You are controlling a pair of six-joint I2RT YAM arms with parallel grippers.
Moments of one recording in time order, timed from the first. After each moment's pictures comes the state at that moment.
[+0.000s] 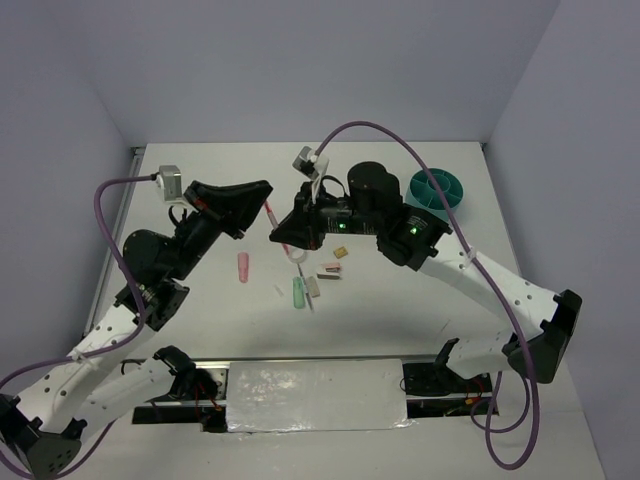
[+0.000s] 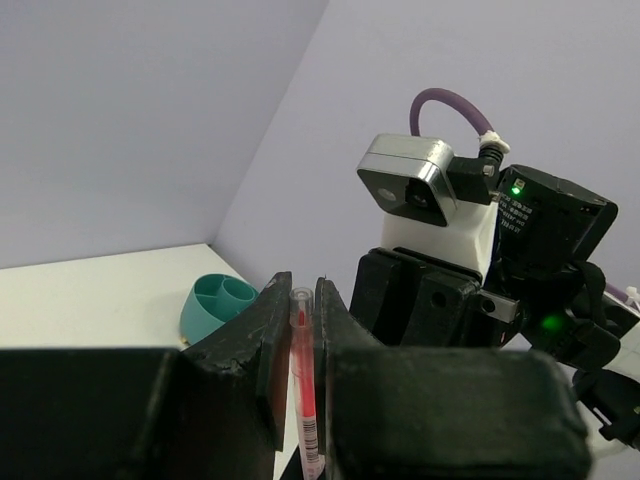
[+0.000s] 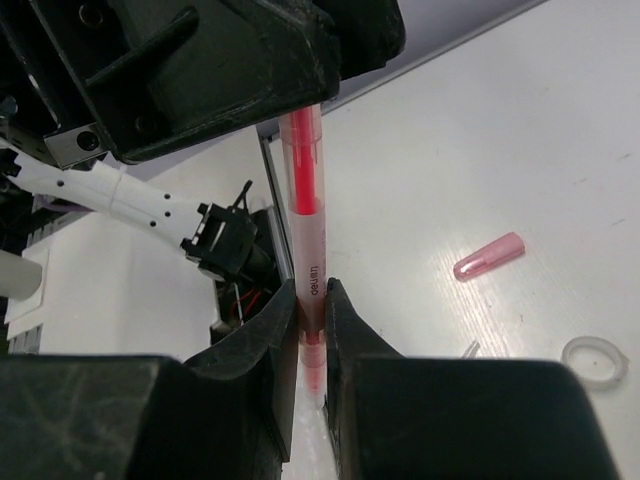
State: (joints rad) left arm -0.60 0.81 0.82 0.41 0.13 -0.61; right arm 0.88 1.32 1.39 -0.23 -0.46 0.28
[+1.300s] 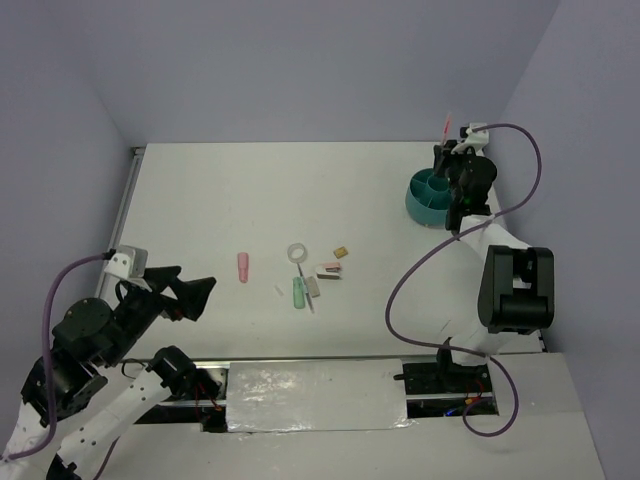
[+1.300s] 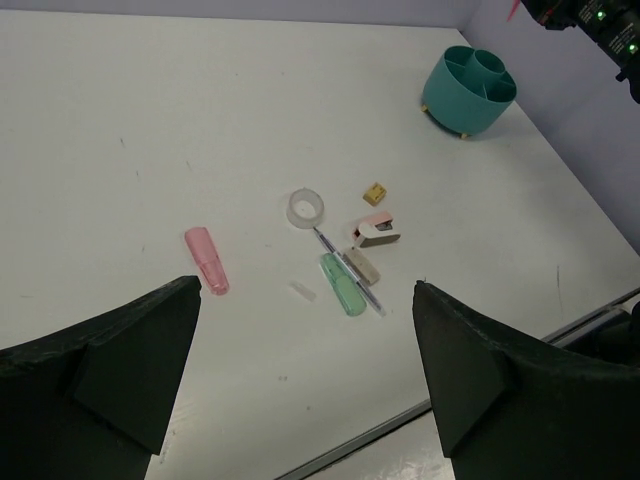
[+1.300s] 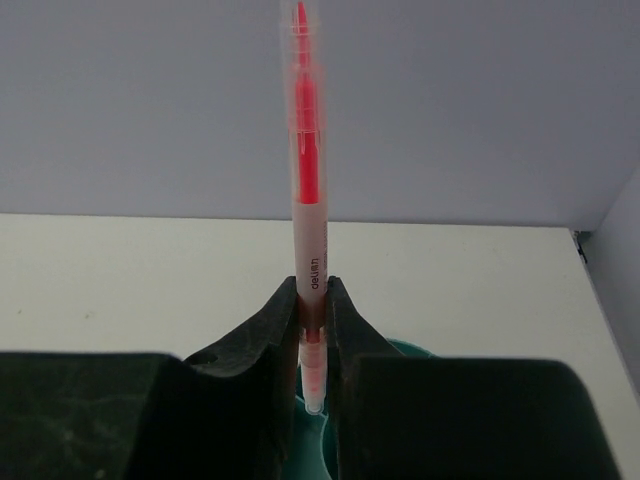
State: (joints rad) left arm -0.65 0.24 0.90 -0.79 -0.21 -0.34; right arm -0.07 1.58 0.93 0.73 -0.16 0.07
